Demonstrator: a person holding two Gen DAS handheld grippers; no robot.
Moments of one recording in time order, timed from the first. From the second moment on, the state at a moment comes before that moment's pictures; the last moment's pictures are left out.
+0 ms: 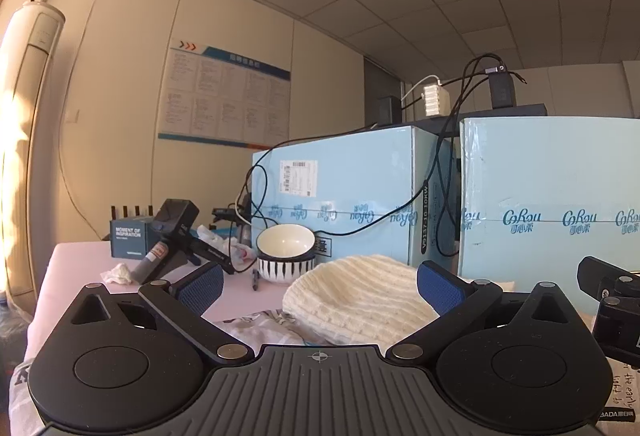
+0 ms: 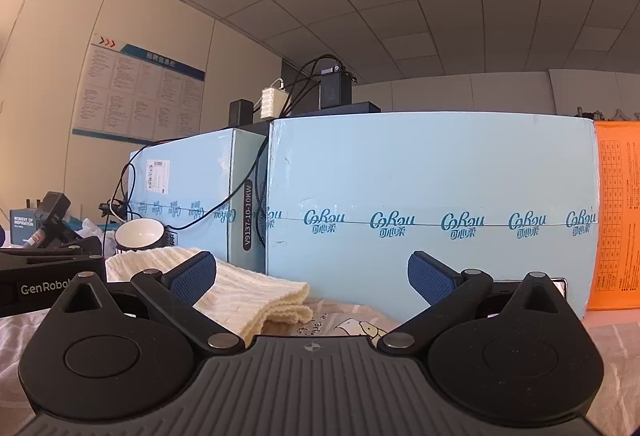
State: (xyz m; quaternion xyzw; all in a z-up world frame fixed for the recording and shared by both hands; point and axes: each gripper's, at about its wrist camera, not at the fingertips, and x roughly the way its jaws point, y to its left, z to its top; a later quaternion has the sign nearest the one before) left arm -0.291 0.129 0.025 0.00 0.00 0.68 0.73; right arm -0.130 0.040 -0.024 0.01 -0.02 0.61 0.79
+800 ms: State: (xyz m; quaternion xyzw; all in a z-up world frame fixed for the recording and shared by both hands) left arm -0.303 0.119 0.026 0.00 -0.04 0.69 0.72; right arm -0.128 0.035 -0.026 0.02 -0.02 0.61 0.79
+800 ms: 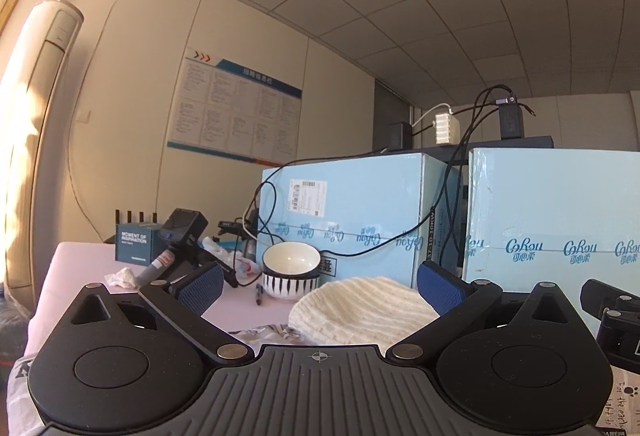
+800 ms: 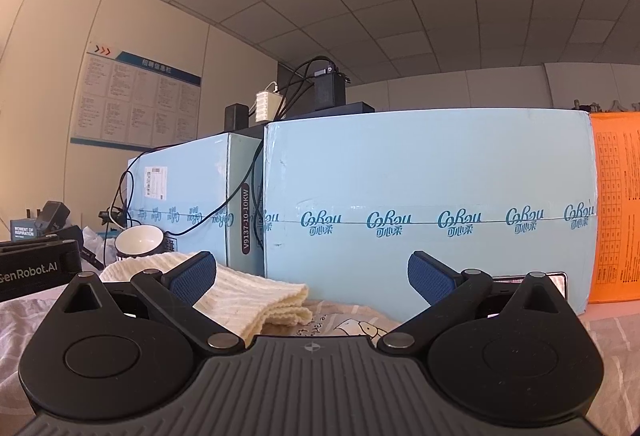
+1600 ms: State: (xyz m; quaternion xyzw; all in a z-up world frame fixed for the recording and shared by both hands) left arm -0.304 0.120 0.025 -0.01 -0.04 0.69 0.72; right arm -0.125 0.035 -0.027 0.03 -0.01 0.61 0.79
